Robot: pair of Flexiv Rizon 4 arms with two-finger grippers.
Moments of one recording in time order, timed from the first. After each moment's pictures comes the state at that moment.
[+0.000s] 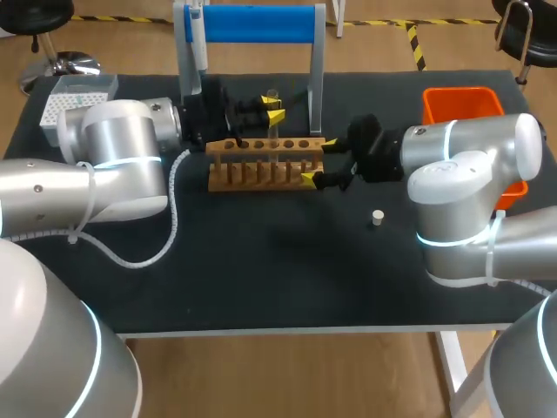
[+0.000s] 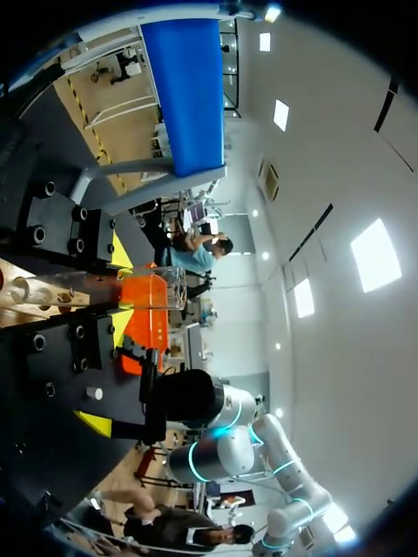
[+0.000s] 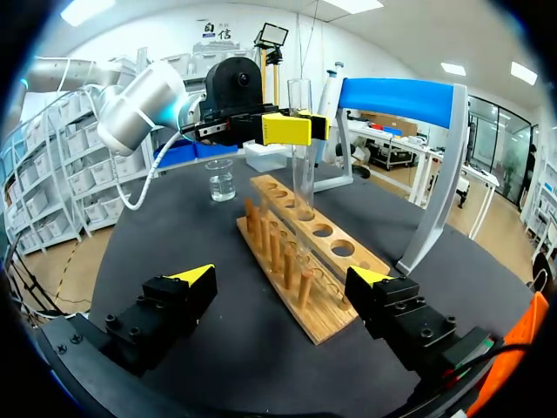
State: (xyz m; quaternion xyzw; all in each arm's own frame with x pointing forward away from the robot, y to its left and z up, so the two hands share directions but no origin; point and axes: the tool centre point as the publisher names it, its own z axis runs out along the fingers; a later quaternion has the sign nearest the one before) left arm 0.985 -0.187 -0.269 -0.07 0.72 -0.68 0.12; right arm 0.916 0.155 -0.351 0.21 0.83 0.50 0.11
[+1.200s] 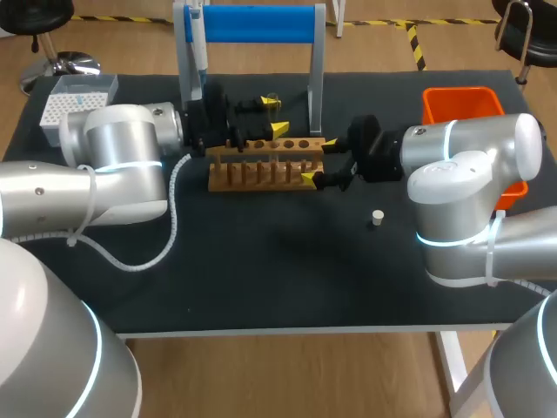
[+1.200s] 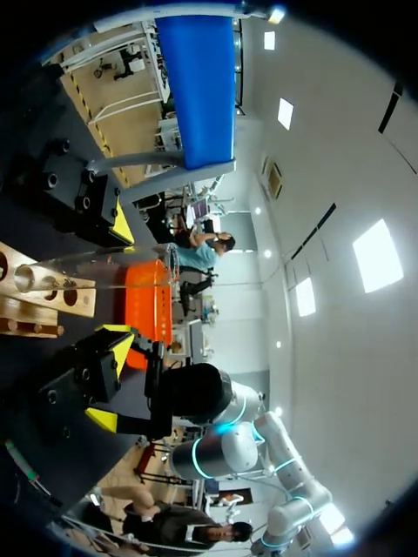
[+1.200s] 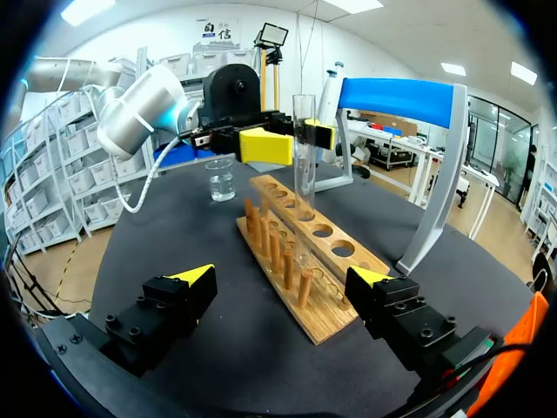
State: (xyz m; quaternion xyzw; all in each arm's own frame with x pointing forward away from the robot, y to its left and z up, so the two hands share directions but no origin) left arm 0.976 -0.193 -0.275 -0.07 0.73 -0.68 0.10; right arm 0.916 0.155 -0.351 0.21 0.83 0.50 0.11
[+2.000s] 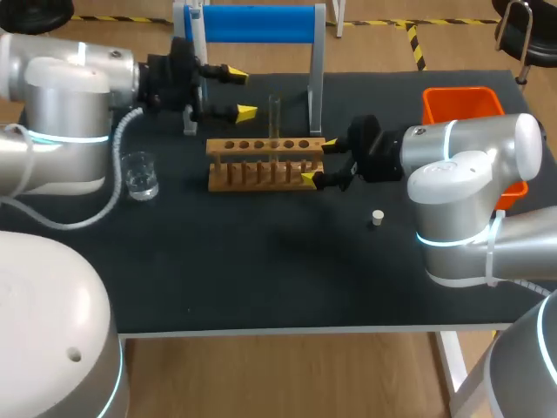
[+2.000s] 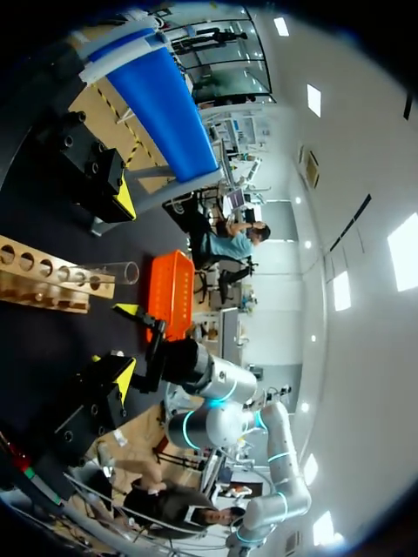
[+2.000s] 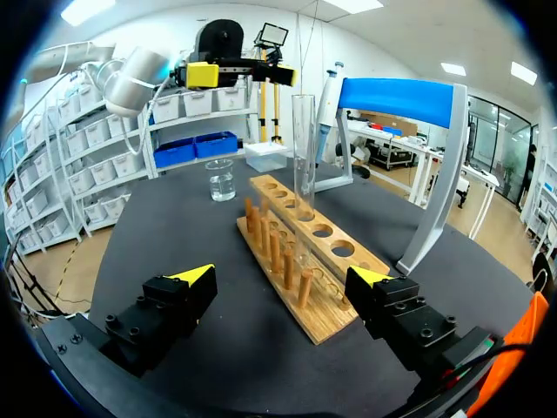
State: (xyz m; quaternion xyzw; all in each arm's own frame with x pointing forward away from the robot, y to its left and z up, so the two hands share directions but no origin) left arm 0.955 -0.123 -0.209 -0.08 0.80 -0.59 0.07; right arm 0.916 0.155 -0.351 0.21 0.83 0.50 0.11
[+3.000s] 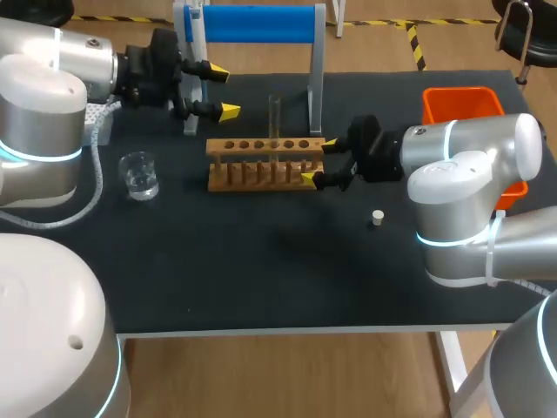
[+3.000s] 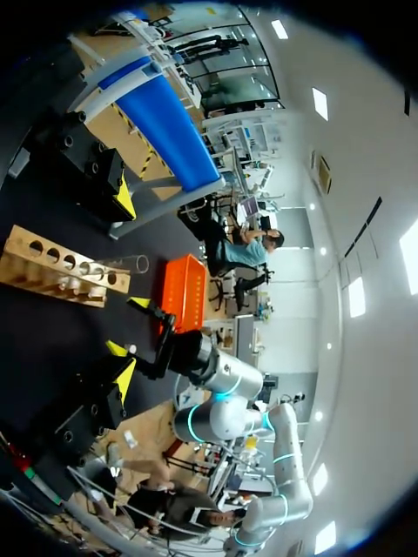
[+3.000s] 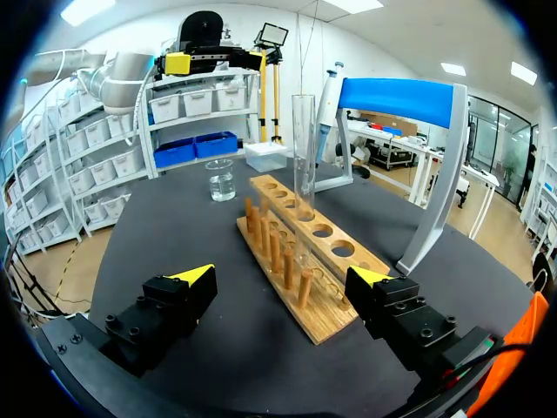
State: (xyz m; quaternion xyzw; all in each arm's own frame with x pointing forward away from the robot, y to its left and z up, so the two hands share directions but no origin) left arm 0.932 -0.100 -0.189 -0.09 0.82 -0.55 0.08; right arm 0.916 0.155 -0.351 0.21 0.83 0.50 0.11
